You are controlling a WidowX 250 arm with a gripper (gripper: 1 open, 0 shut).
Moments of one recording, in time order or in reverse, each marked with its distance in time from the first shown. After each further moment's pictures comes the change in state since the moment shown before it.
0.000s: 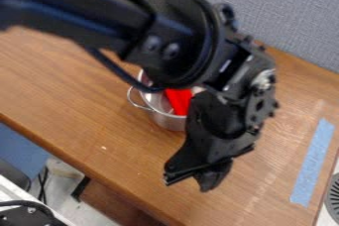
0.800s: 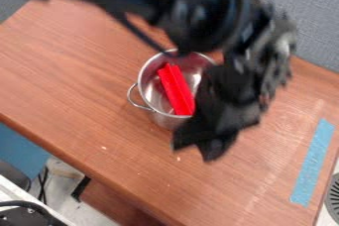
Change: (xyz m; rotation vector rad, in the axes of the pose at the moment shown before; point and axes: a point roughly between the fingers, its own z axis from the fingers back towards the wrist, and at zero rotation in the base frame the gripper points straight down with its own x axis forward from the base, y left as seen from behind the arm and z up) arm 0.039 -0.017 0.010 0.050 -0.038 -0.008
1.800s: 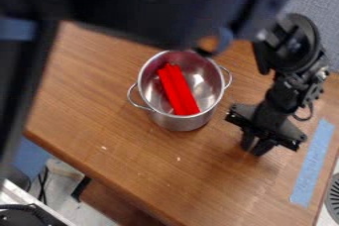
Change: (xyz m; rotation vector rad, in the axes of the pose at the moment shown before) arm 0.002 -0.112 -0.089 0.000 -0.022 -0.968
